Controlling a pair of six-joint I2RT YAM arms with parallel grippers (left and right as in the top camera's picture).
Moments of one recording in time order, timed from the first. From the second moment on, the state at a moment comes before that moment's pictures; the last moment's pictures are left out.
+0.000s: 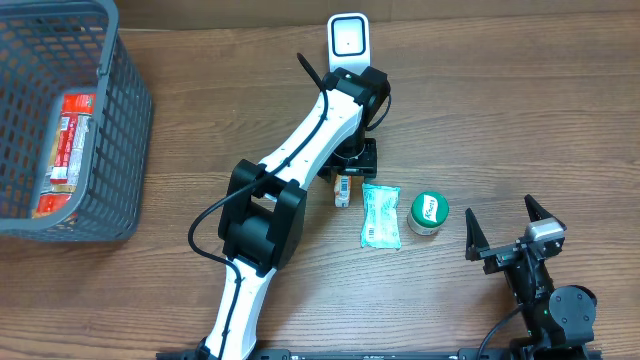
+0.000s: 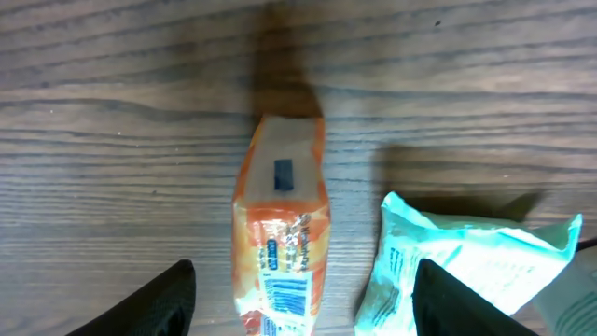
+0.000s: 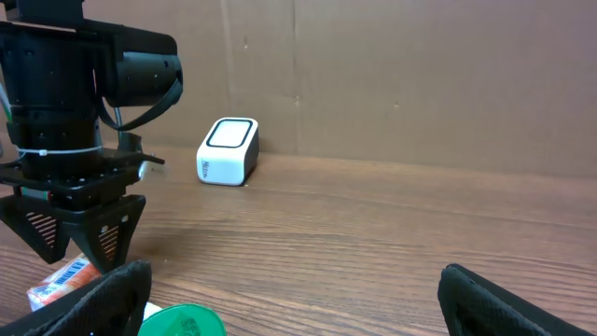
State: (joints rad) left arm -0.52 2.30 1.98 -1.41 0.05 -0.49; right arm 0.12 0.01 0.02 -0.02 -0.12 0.02
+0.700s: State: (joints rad) left arm -0.54 2.30 1.81 -1.29 0.03 -0.47; right arm 0.12 0.01 0.02 -0.02 -0.12 0.02
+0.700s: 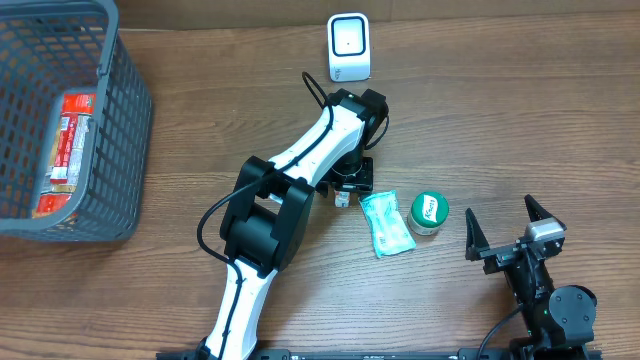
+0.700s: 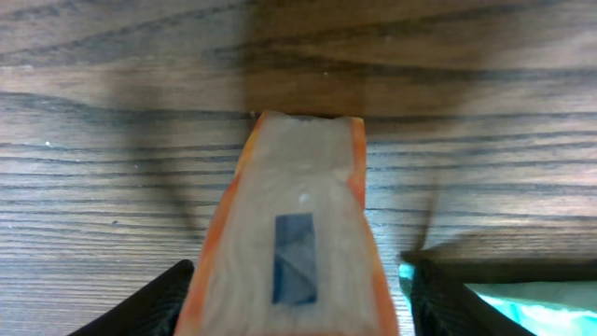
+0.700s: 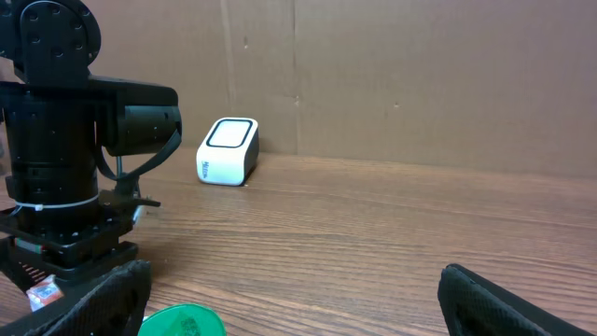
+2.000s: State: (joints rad) left arm -0.54 2.30 1.81 -1.16 -0.01 -0.47; right arm 0.12 0.01 0.02 -0.02 -0.12 0.02
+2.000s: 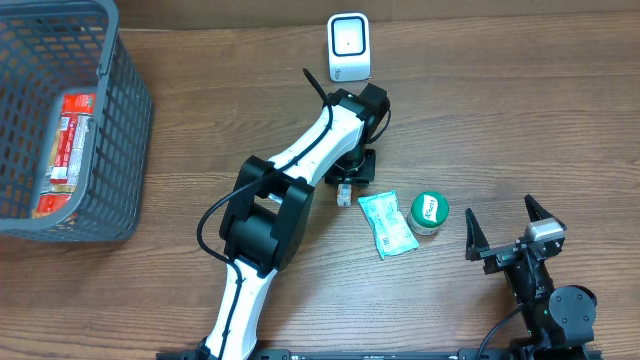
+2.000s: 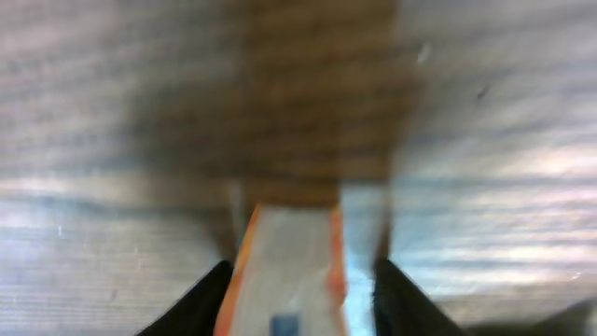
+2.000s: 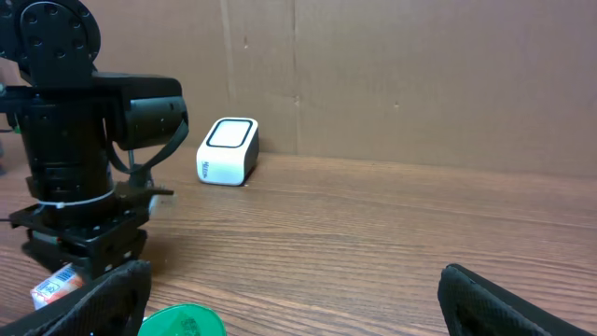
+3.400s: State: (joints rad) left arm -0.57 2.30 1.81 -1.23 -0.03 -0.48; right arm 0.12 0.01 0.02 -0.02 -0.12 0.02
